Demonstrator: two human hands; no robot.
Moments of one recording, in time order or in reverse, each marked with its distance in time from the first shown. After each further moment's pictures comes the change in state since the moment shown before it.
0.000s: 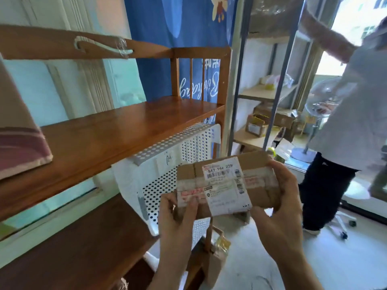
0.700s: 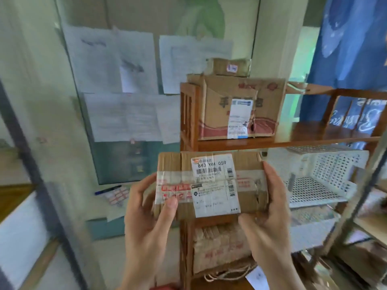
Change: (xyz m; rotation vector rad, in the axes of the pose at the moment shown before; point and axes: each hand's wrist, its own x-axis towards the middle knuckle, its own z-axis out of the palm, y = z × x) left_hand -0.299 0.300 -0.302 0.260 0.472 0.508; right_hand -0.258 -0.291 0.117 0.508 -0.502 -0.086
